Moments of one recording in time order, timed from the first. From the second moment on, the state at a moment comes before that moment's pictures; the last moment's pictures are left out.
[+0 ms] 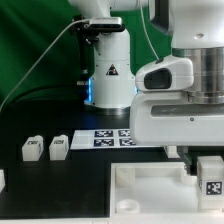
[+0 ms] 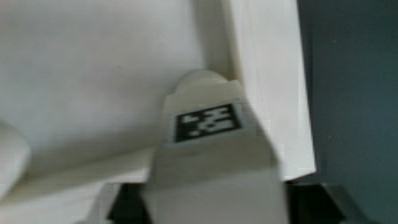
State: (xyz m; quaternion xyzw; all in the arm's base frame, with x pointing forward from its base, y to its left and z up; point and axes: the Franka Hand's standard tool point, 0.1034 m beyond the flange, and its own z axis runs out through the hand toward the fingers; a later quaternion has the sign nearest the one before) arm 0.634 0.113 0.080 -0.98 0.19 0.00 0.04
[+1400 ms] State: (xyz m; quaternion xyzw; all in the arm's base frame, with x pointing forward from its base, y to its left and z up) arm 0.626 0.109 0.074 -0.82 0.56 -0.01 0.06
